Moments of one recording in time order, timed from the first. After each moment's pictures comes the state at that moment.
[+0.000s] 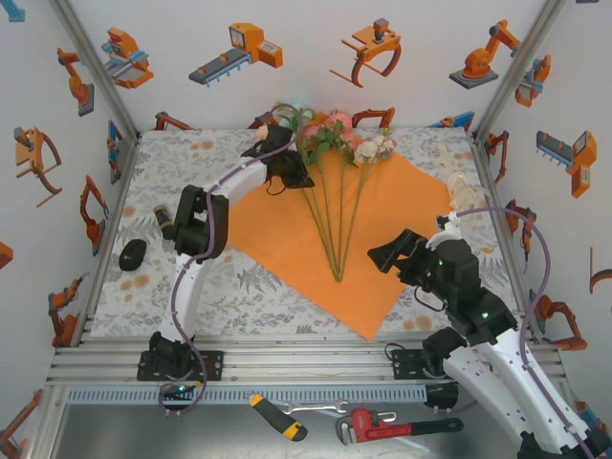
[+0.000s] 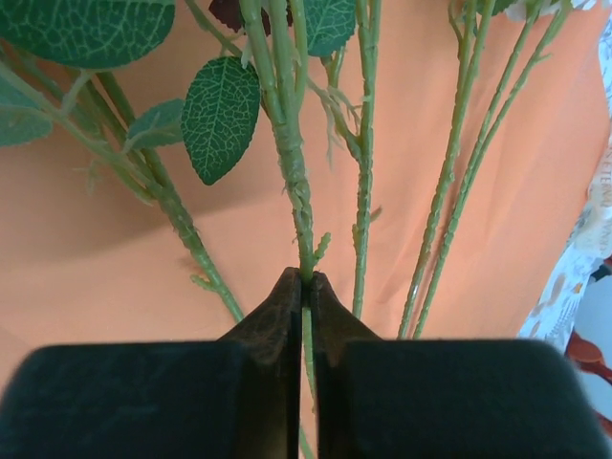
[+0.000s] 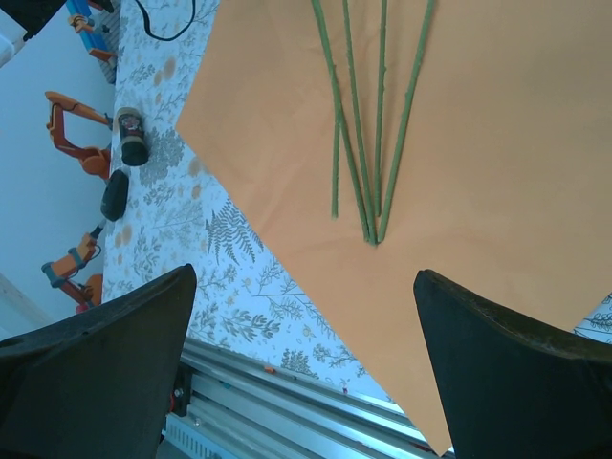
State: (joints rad) left arm -0.51 2.40 2.01 -0.42 0.28 -0.67; right arm 0.49 0.49 0.61 -0.55 -0.04 0.80
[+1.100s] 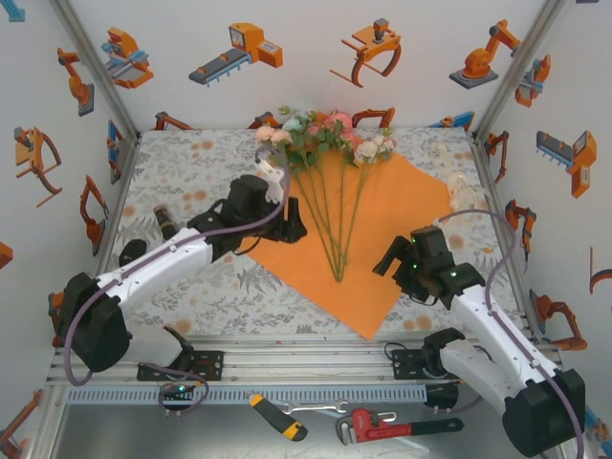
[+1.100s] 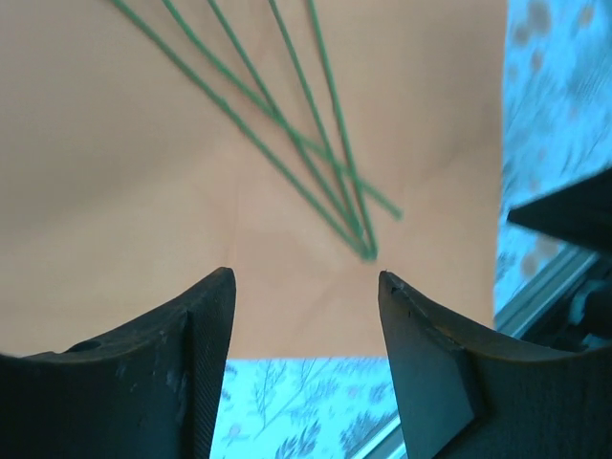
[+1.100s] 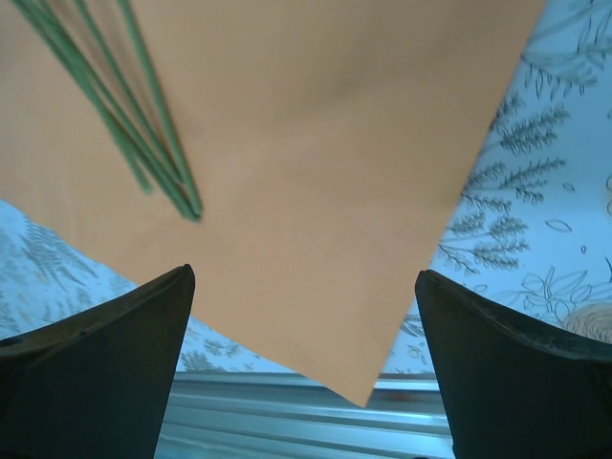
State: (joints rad) left arm -0.77 1.36 1.00 -0.26 0.10 -0.35; right arm 0.35 0.85 0.54 -0.68 -0.06 0.85
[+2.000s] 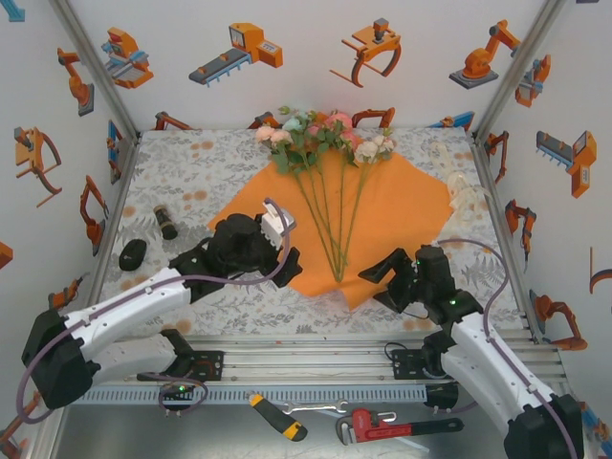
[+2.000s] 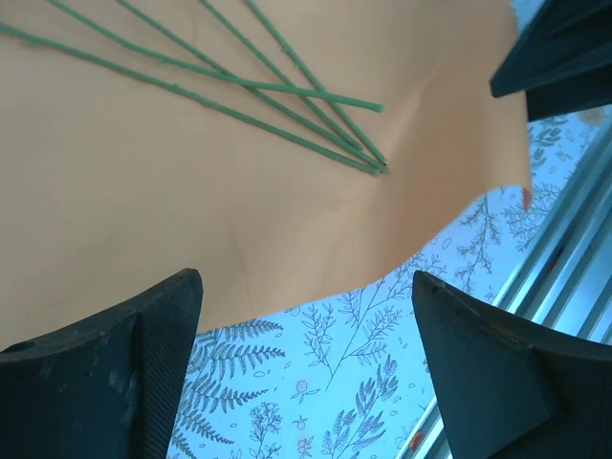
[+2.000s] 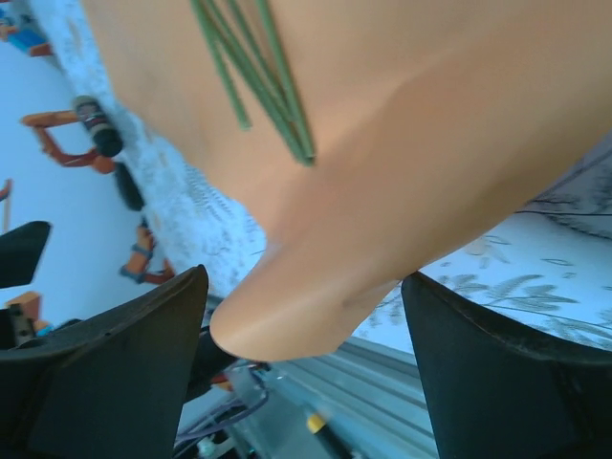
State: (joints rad) left arm -0.89 1.08 0.73 -0.15 0.13 0.00; right arm 0.35 0.67 0.29 -0.35 -0.35 1.19
